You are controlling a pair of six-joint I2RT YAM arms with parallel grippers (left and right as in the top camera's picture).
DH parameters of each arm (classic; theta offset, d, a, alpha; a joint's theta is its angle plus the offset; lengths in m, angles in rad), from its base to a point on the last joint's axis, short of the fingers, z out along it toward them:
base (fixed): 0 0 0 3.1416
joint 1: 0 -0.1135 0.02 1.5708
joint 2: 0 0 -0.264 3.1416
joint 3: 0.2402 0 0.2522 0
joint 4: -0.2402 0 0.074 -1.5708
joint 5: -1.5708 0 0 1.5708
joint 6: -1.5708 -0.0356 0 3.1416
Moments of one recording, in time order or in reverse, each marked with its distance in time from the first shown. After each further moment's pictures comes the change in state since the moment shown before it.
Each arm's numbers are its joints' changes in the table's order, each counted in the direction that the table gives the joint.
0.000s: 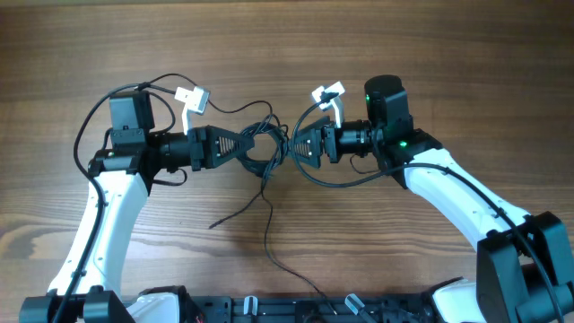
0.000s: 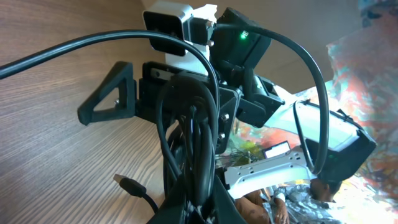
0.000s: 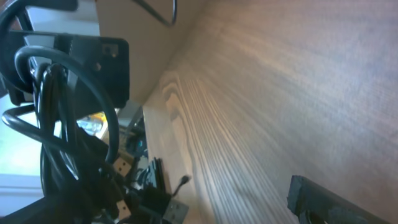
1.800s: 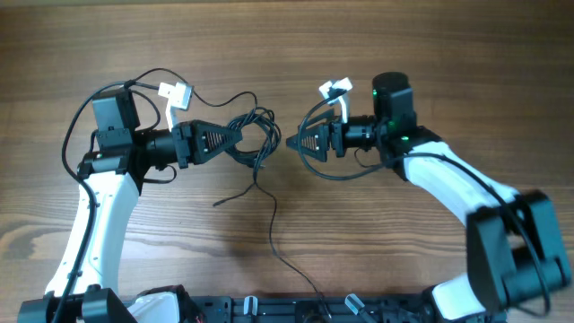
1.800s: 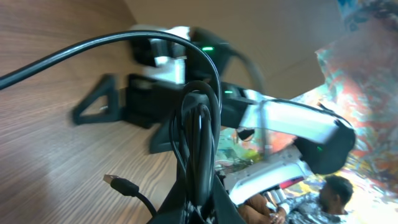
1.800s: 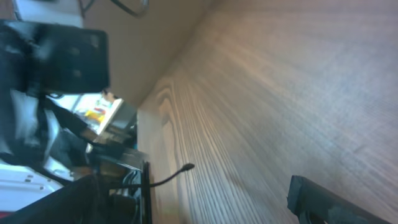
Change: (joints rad) left arm -0.072 0.000 0.000 0.057 -0.062 -0.008; right arm 0.060 0.121 -0.013 0.126 0.079 0.063
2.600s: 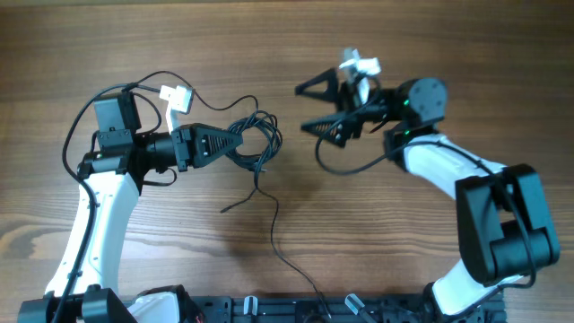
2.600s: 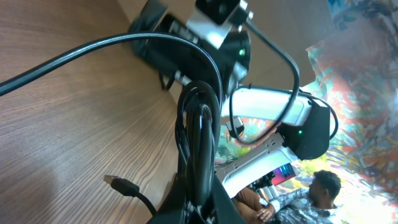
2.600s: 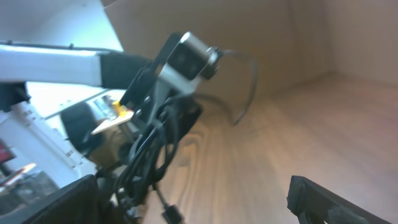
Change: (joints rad) left arm 0.000 0.000 0.000 -0.058 -0.029 -0.049; right arm 0.087 0.100 0.037 1.057 0.229 -0.429
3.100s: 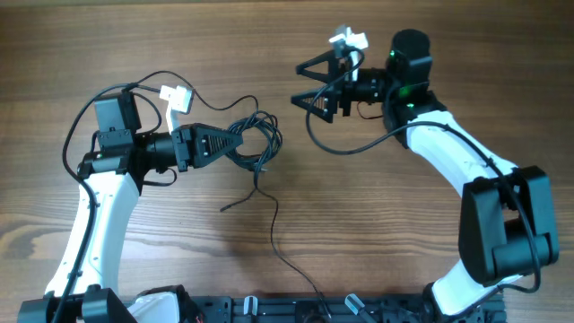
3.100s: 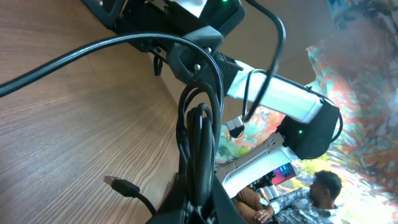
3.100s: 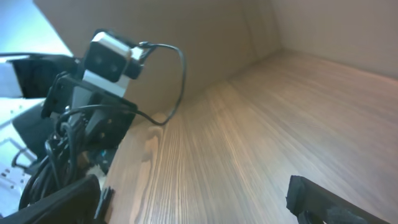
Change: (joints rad) left arm 0.001 0.000 0.000 0.000 0.000 -0.003; right arm -0.029 -0.001 0.202 -0.778 -0.124 0.500
